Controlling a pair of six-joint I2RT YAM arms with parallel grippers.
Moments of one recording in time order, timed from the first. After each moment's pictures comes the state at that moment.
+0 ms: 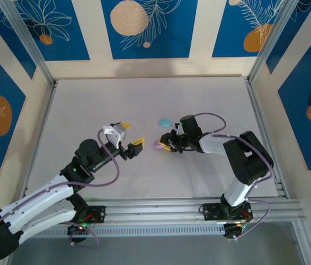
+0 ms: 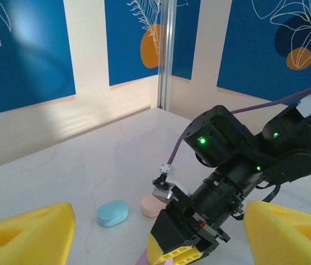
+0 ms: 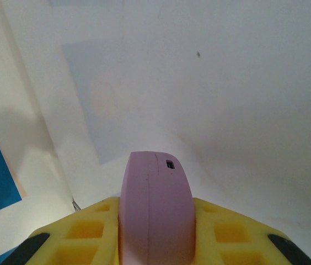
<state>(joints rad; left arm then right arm) -0.79 0.79 0.52 0.26 0.02 -0.05 0.48 1.71 0.77 0.11 -0.60 1.07</state>
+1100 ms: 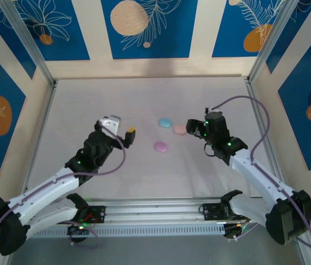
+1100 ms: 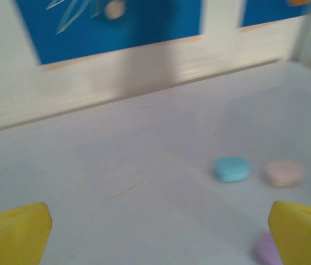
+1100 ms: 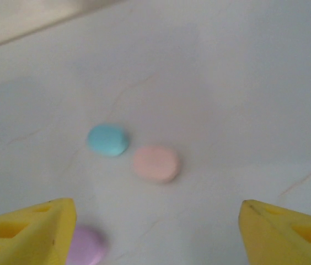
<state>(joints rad) -0.65 0.94 0.56 0.13 -0.38 -0.05 0.37 1.05 0.72 -0.30 0.18 0.45</state>
